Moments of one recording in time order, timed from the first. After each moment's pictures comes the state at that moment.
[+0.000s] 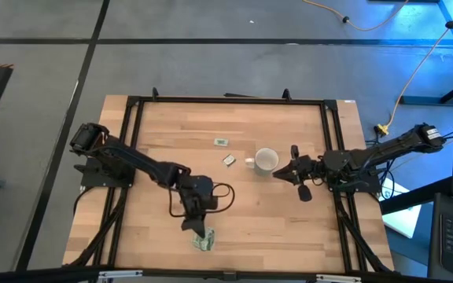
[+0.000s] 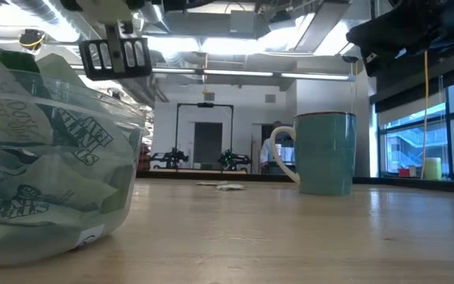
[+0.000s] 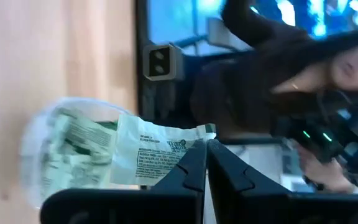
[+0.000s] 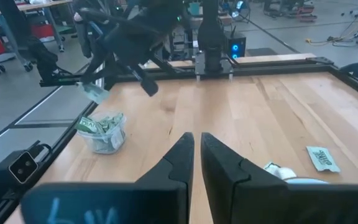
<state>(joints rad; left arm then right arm) -0.29 1.63 0.98 0.01 0.73 -0.82 0.28 0.78 0.31 0.33 0.17 0.13</state>
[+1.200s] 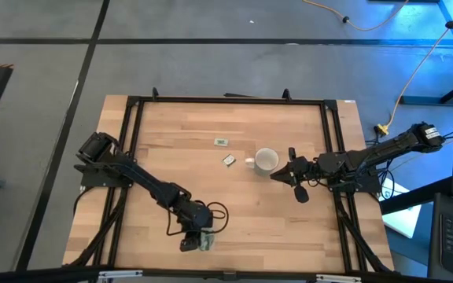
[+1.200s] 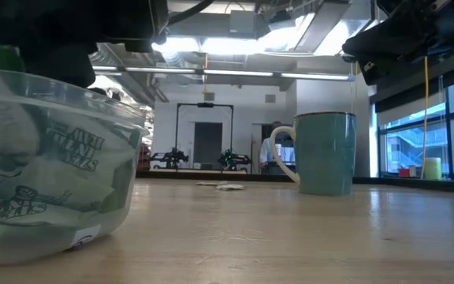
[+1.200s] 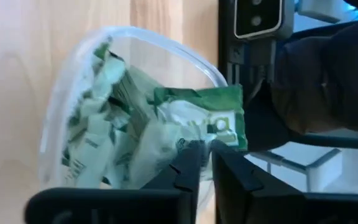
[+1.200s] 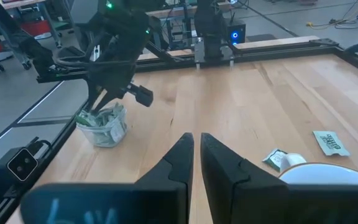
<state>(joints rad) -0.48 1.77 0.99 -0.07 0.40 -0.76 0.28 0.85 0.31 0.35 0.17 0.18</state>
